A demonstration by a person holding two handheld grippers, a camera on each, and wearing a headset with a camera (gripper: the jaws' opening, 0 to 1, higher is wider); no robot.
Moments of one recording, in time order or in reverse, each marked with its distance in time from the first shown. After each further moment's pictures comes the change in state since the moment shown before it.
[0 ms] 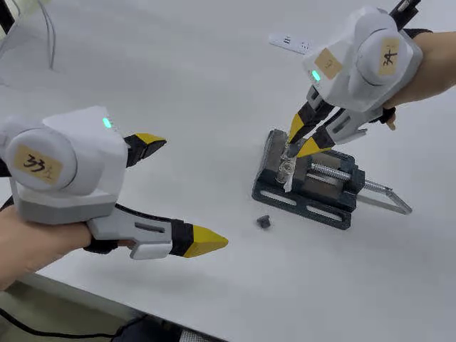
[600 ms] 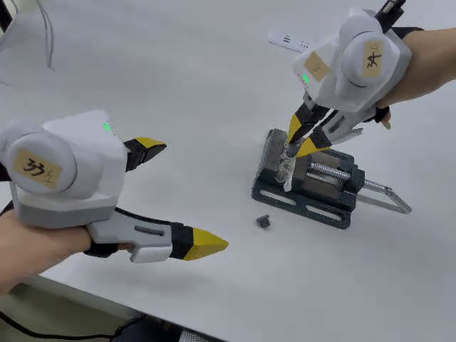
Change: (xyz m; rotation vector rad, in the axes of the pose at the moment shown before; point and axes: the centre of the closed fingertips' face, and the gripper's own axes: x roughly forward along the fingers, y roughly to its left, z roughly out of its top) left arm 0.001 -0.003 -0.004 -0.015 0.001 -0.005; right arm 0.005 0.001 -0.005 0.032 0.038 0.010
